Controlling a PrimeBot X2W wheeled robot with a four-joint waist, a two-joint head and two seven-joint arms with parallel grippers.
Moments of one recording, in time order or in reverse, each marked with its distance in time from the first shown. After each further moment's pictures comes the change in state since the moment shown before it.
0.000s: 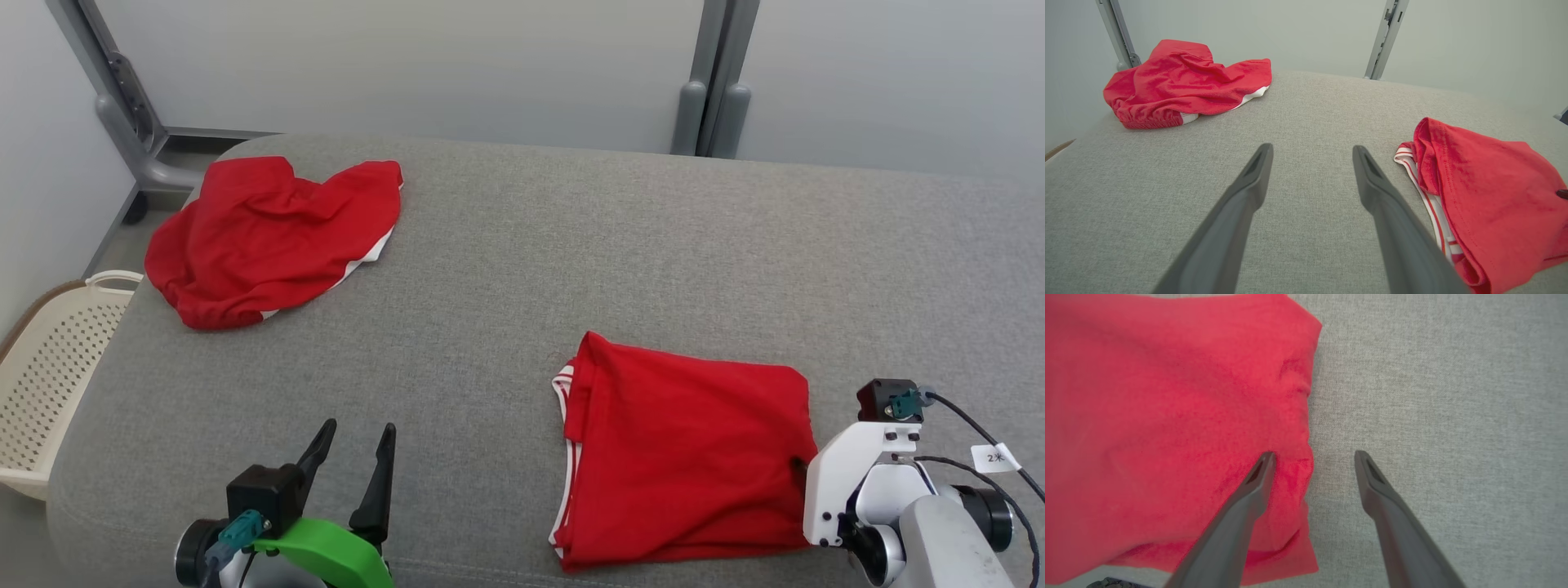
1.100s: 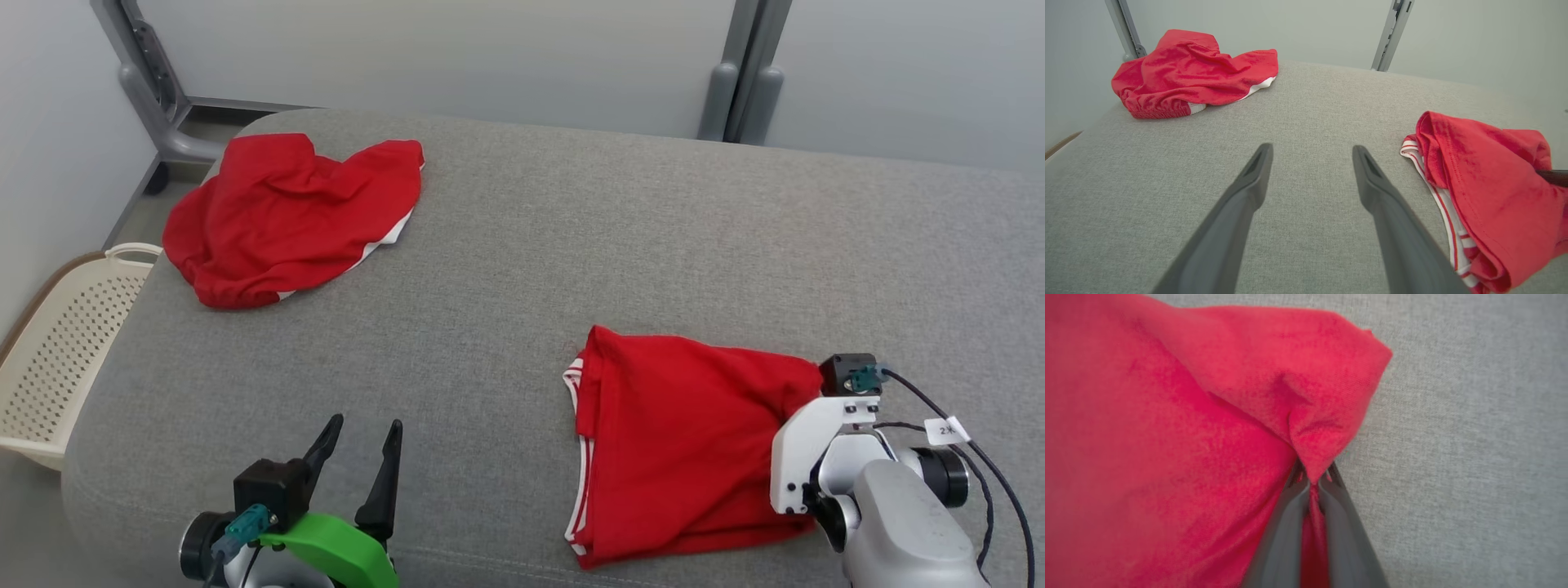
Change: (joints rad) left arm -0.016 0.008 -0.024 -0.011 0.000 0.006 0.013; right arm -0.213 -0.001 0.033 0.399 -0.038 0.000 -0.263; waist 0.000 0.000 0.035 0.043
